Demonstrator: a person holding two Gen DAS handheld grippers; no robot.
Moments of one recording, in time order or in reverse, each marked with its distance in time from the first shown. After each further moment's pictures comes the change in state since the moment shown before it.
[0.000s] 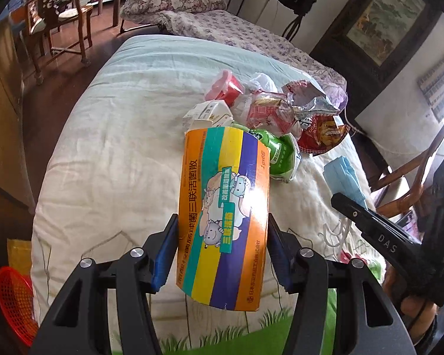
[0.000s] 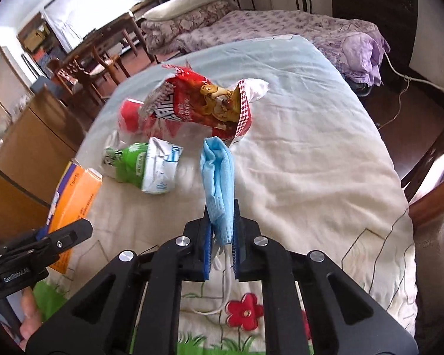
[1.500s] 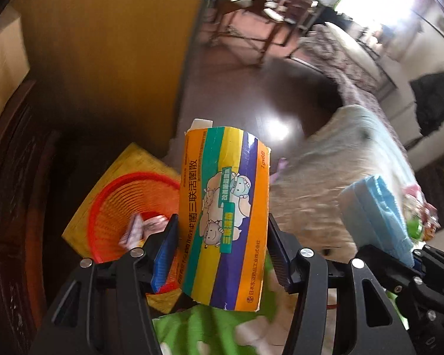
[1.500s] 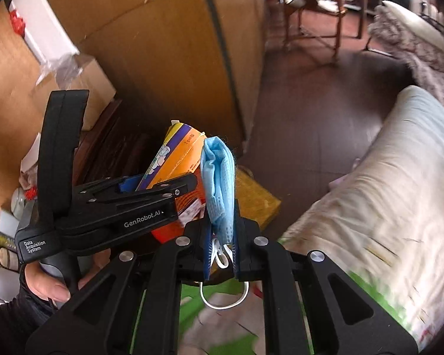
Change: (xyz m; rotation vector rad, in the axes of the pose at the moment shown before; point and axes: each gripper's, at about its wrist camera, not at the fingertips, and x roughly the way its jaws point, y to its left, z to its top) left arm -0.193 0.320 -0.167 -0.639 -0.167 0.321; right arm -0.015 0.415 -0.149 -0.829 0.334 0.440
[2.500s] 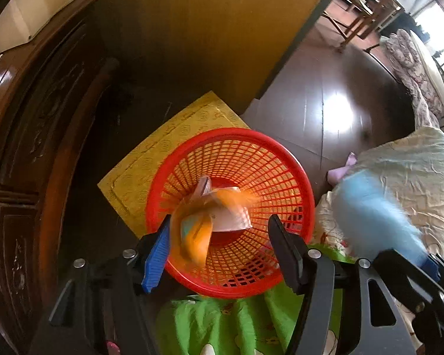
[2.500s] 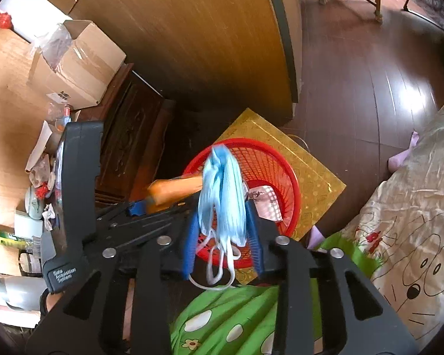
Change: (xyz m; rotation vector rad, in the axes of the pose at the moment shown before) left arm 0.067 0.103 -0.007 -0.242 0.167 0.206; right arm 0.123 0.037 0.020 0.045 0.181 0.162
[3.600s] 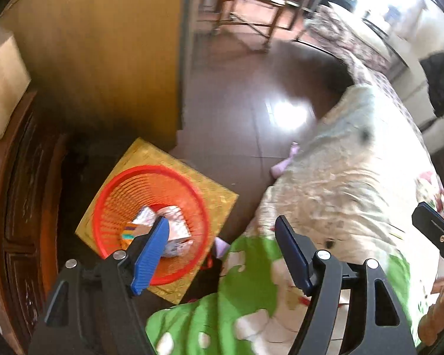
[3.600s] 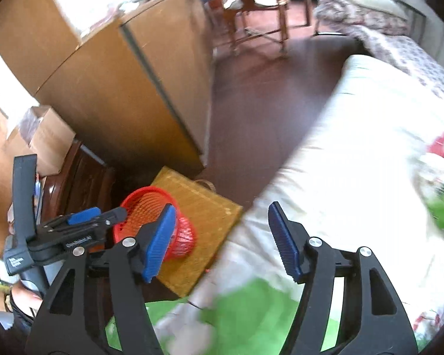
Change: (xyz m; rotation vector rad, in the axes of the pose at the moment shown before) left arm -0.088 -0.148 -0.050 0.334 -0.138 -0.106; right arm -0.189 -0.132 -0.076 0.209 -0.331 -0.269
